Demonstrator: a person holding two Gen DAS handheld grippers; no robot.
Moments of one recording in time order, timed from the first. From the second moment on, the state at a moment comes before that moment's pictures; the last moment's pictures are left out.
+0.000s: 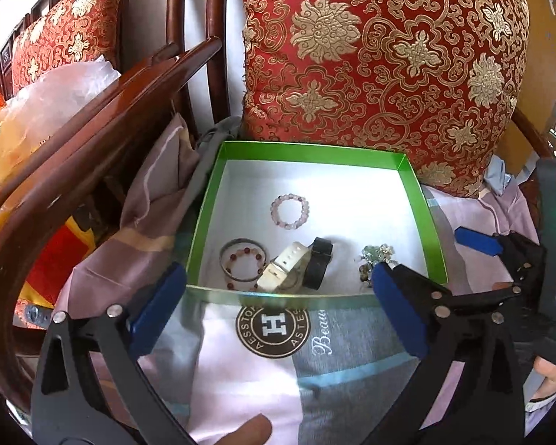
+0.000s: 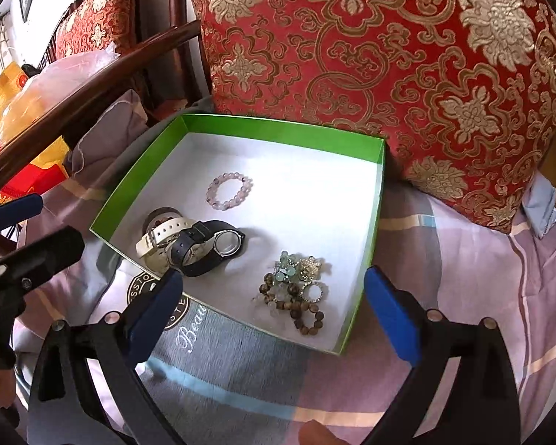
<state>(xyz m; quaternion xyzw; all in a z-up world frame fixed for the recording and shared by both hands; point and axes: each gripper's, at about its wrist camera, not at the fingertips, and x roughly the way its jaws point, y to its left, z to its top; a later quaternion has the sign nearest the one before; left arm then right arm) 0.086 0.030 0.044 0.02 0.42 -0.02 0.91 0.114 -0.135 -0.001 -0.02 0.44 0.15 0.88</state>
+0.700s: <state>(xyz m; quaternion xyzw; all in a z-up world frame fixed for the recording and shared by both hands) 0.075 0.029 0.061 0.03 0.42 -0.02 0.91 0.098 -0.137 0.022 -0.04 0.42 0.14 0.89</state>
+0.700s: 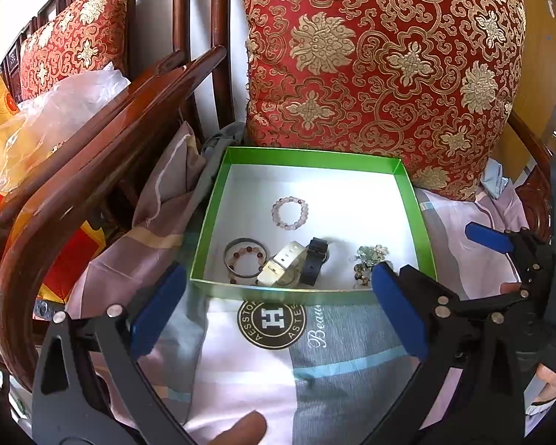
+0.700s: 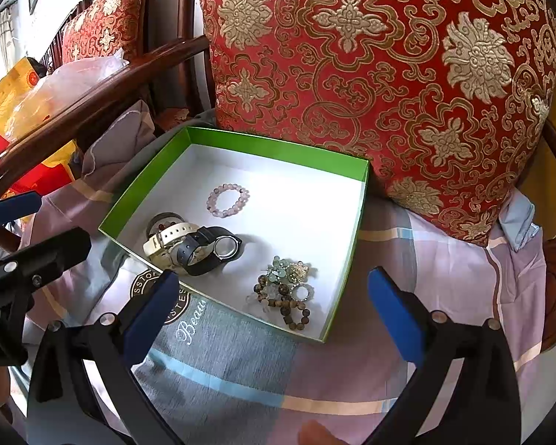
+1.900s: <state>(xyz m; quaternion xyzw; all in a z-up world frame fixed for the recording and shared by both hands) 0.068 0.020 0.059 0.04 0.42 -0.02 0.91 0.089 -0.130 0.025 -0.05 0.42 0.15 0.89</state>
